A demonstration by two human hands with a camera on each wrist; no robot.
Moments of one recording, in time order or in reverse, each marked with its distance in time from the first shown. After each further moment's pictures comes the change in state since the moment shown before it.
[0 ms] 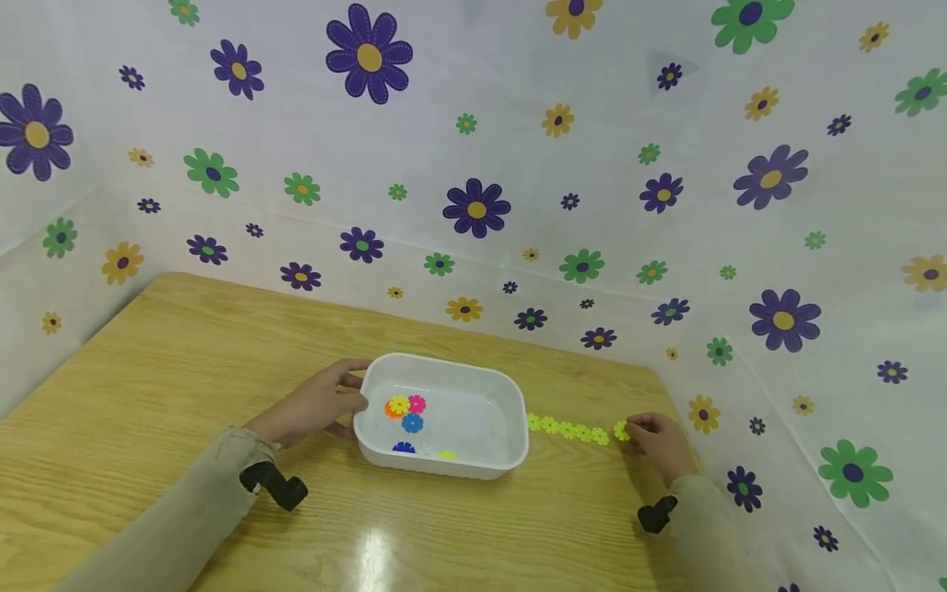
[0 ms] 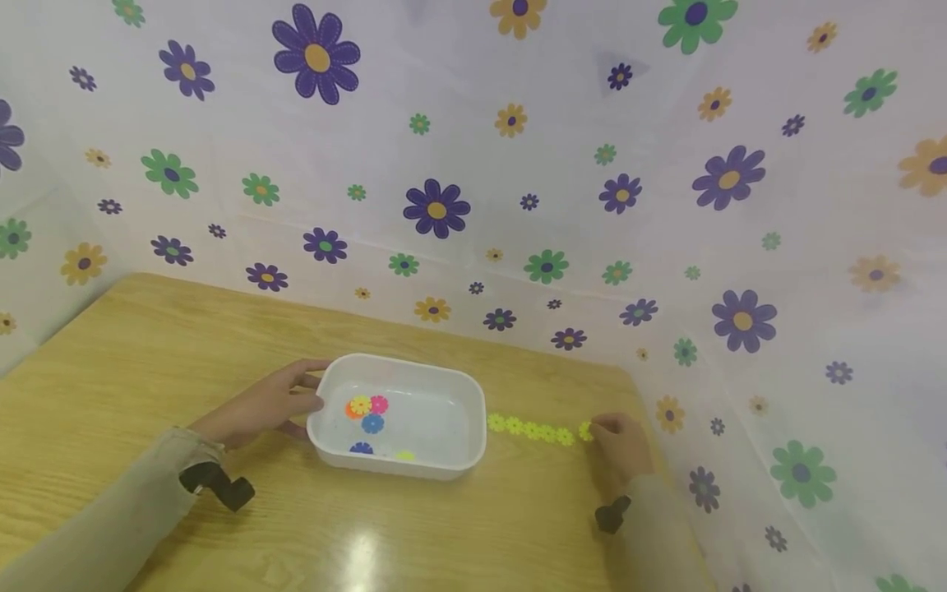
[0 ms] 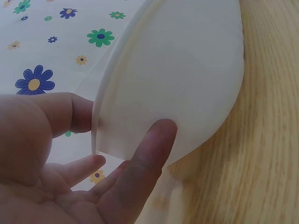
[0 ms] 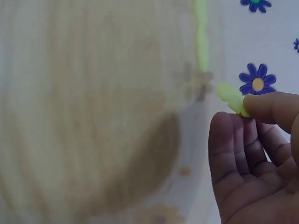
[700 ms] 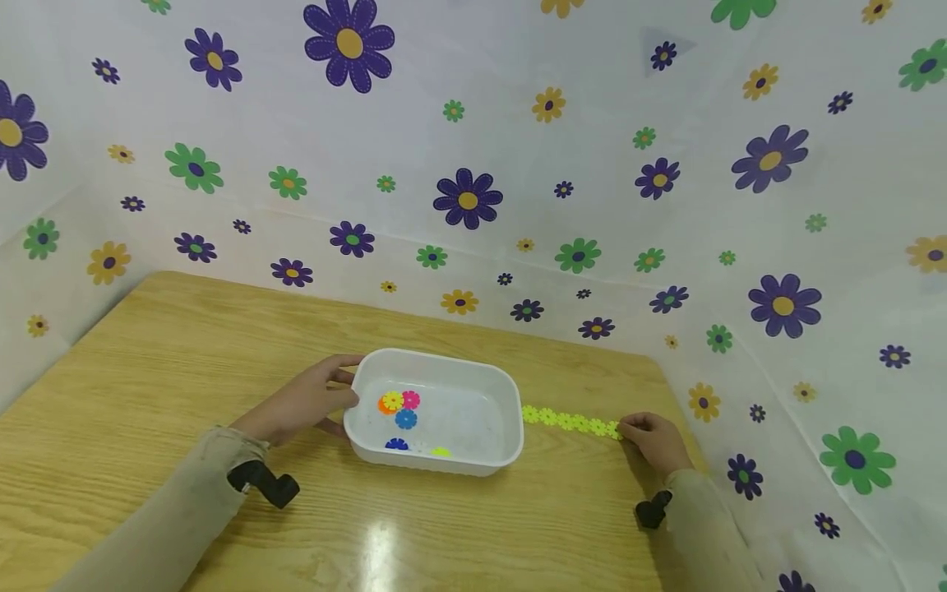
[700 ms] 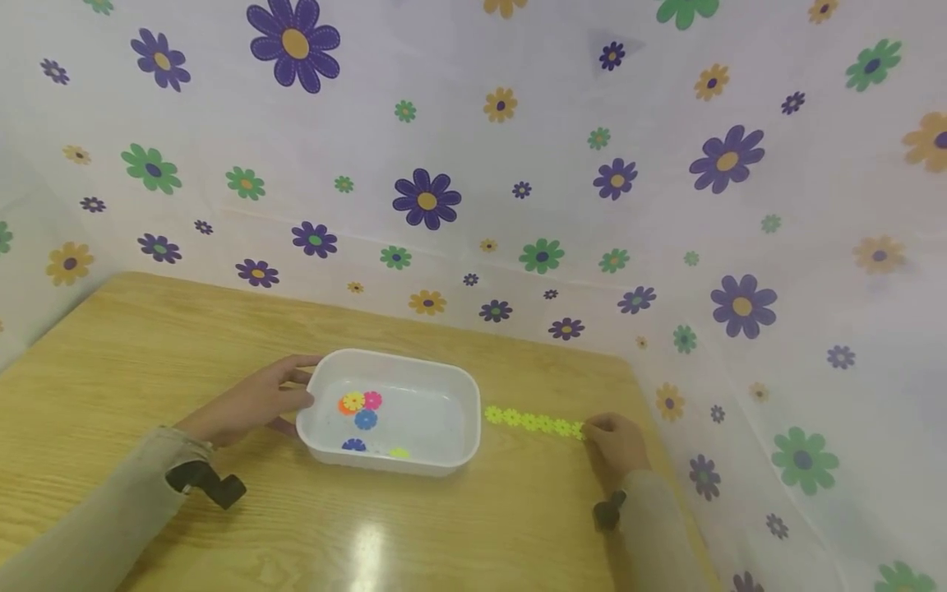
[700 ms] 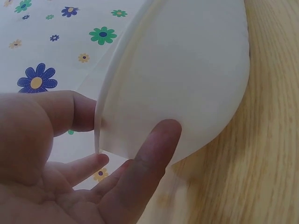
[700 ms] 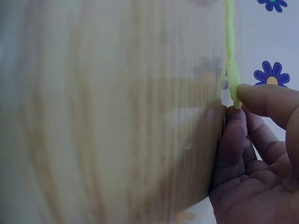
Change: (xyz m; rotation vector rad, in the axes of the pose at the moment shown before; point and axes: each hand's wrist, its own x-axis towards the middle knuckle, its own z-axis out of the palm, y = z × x) left_hand 0.001 0.000 -0.004 -0.002 -0.016 0.006; right_hand 0.003 0.019 0.000 -0.190 -0.028 0.007
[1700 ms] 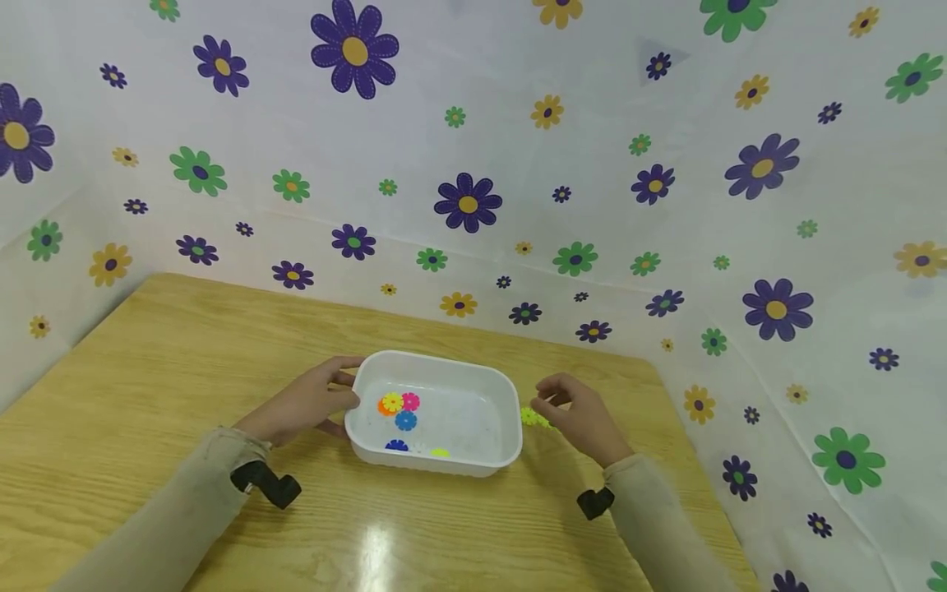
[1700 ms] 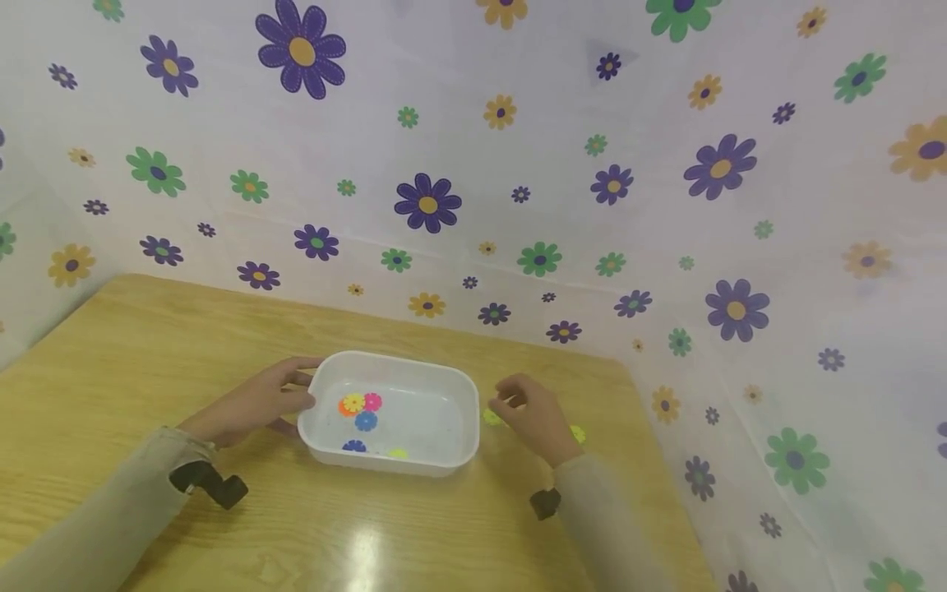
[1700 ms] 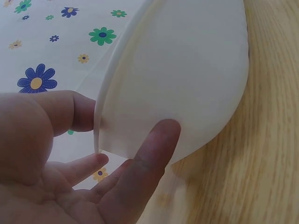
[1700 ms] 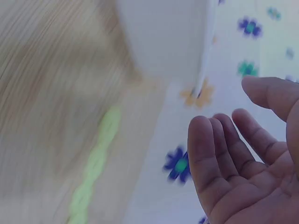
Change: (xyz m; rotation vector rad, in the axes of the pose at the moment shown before) left_hand -0.003 0.002 0.002 0.010 -0.004 0.007; right_hand -0.037 -0.144 0.055 -0.021 -0.063 -0.376
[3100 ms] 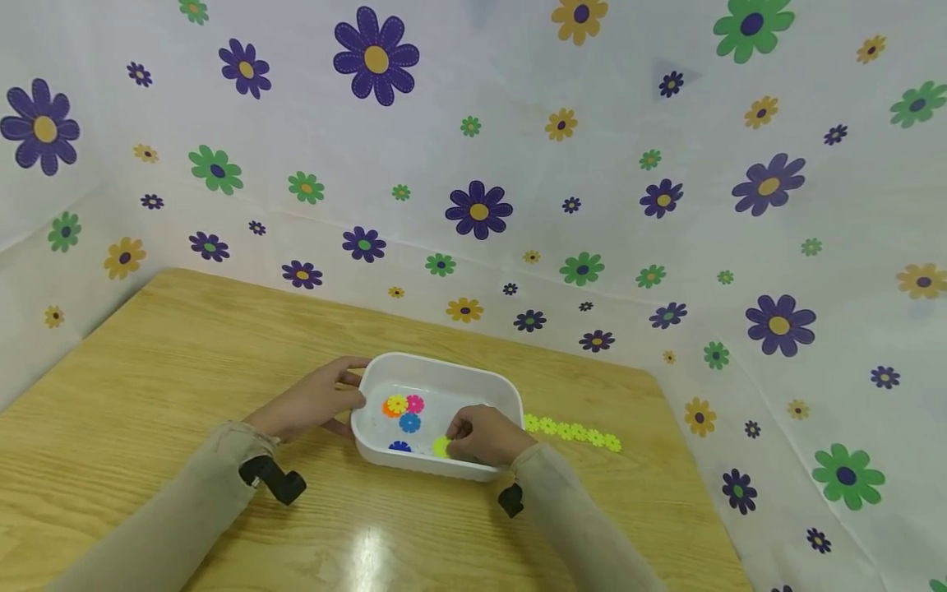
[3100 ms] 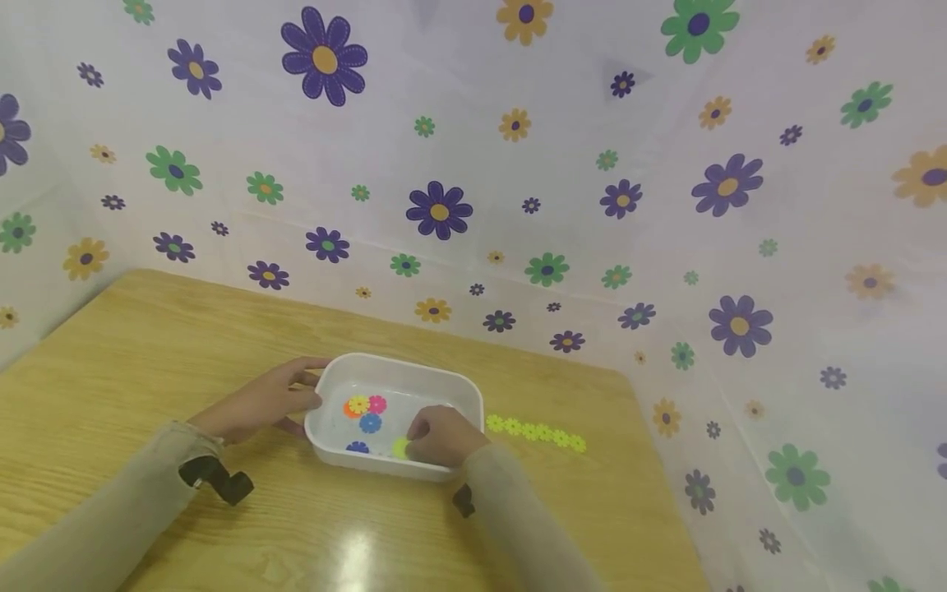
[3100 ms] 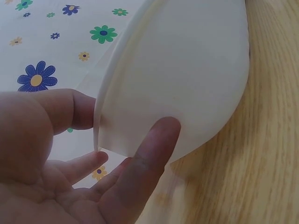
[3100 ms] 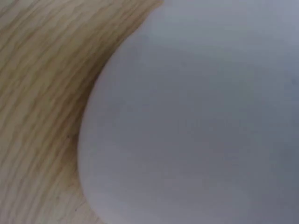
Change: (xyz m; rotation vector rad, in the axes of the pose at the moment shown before) left_hand 0.001 -0.003 -0.002 -0.035 -0.006 0.011; right_hand 0.034 -0.058 0.103 -0.110 -0.493 0.103
